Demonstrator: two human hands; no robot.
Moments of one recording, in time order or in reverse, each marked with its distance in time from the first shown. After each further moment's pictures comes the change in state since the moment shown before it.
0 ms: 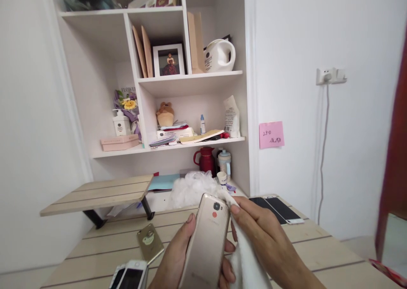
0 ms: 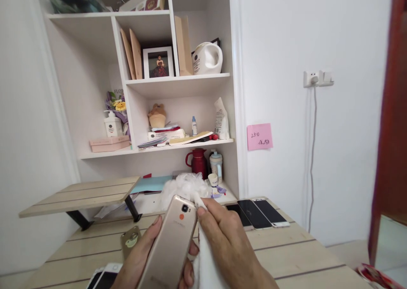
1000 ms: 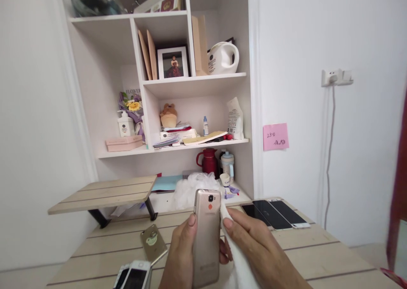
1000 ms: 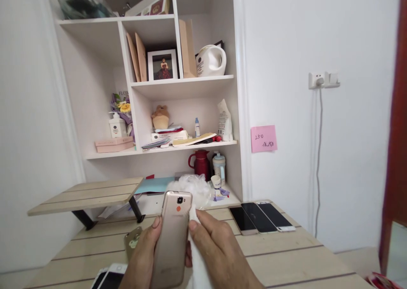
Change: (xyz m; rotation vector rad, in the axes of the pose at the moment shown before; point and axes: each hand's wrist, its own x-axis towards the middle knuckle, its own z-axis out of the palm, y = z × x) left_hand -0.006 -0.002 0.008 0.322 0.516 0.396; right_hand -0.002 0.003 0.025 0.232 -0.117 0.062
